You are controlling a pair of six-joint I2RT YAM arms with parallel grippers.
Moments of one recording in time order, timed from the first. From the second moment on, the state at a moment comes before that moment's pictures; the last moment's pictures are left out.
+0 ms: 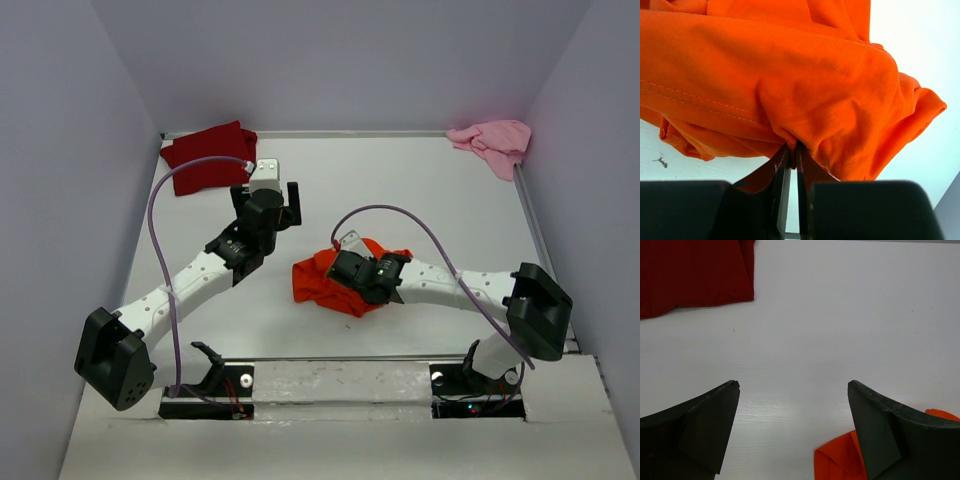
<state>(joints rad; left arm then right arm) -0.65 1.21 0.89 -0.07 -0.58 -0.29 1.08 1.54 1.06 -0.79 0.61 0.37</state>
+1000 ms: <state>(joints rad) -0.65 1.21 0.89 -0.07 -0.57 -0.29 1.08 1.42 1.50 -1.01 0.92 0.30</state>
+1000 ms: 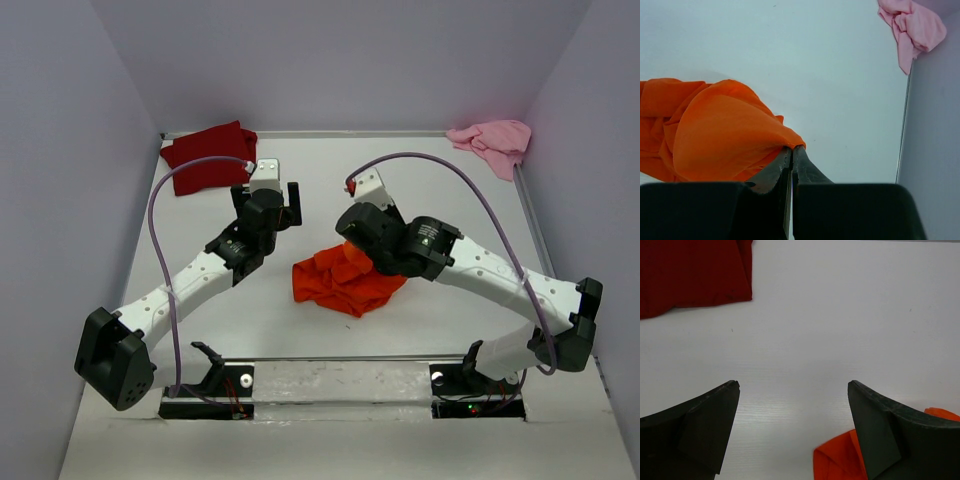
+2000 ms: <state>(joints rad) -0.65 1.21 0.89 -0.07 -0.54 -0.31 1.08 1.39 2.14 -0.58 1.09 -0.36</state>
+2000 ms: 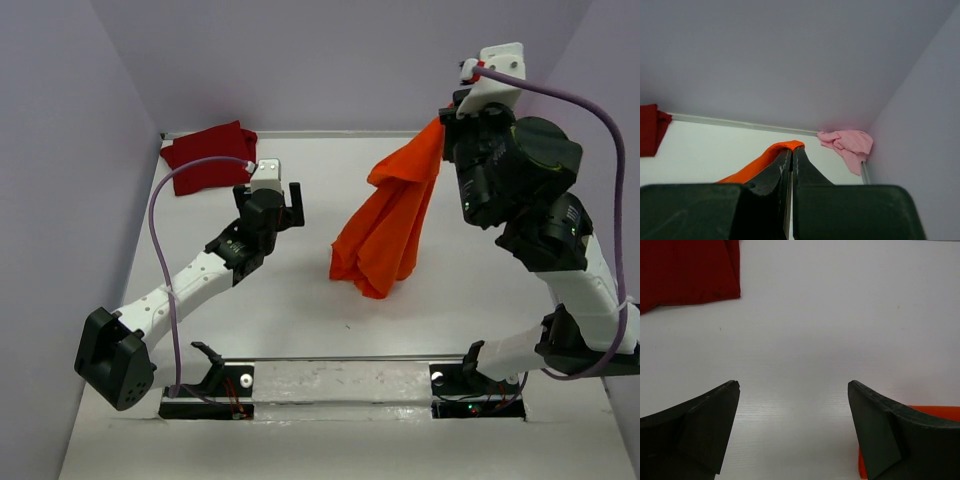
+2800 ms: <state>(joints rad) -0.98 1.43 1.00 0.01 -0.31 -0.51 1.07 1.29 1.83 -0.46 1.16 -0.45</state>
